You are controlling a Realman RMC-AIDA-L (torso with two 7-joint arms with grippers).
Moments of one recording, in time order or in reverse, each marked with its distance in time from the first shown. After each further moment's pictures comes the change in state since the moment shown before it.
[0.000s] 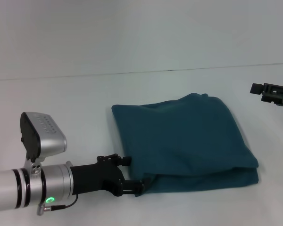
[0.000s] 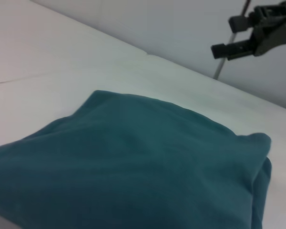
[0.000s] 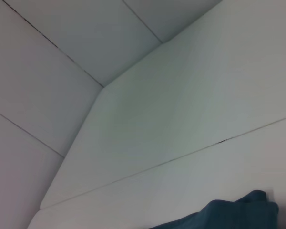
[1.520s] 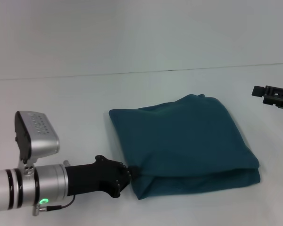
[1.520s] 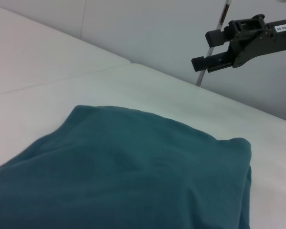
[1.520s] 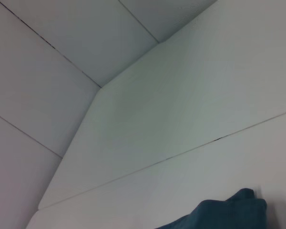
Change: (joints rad) left arm 0.029 0.009 0.017 0.046 -0.018 0.061 0.006; right arm -0.011 0.000 0.002 0.003 0.001 -0.001 -0.001
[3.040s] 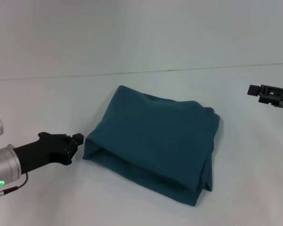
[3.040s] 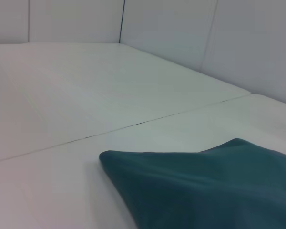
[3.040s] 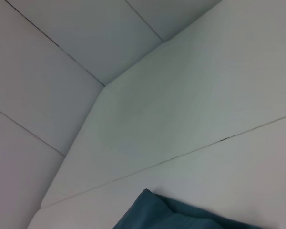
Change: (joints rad) left arm 0.078 0.017 -0.235 0.093 0.028 -0.099 0.012; right arm 0.011 0.009 -0.003 0.002 0.000 0.007 -0.011
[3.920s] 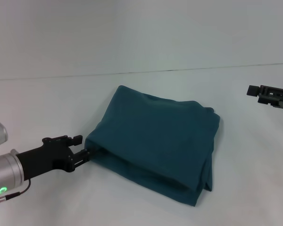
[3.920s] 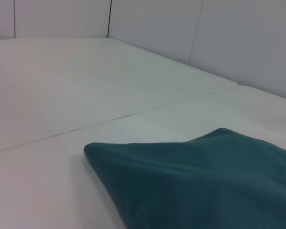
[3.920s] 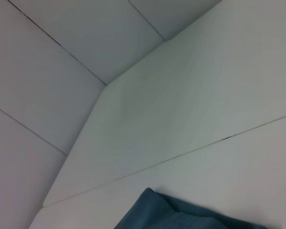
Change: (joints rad) left arm 0.023 -0.014 0.017 0.024 0.018 0.022 0.012; right arm 0.000 0.002 0.001 0.000 0.000 -0.006 0.000
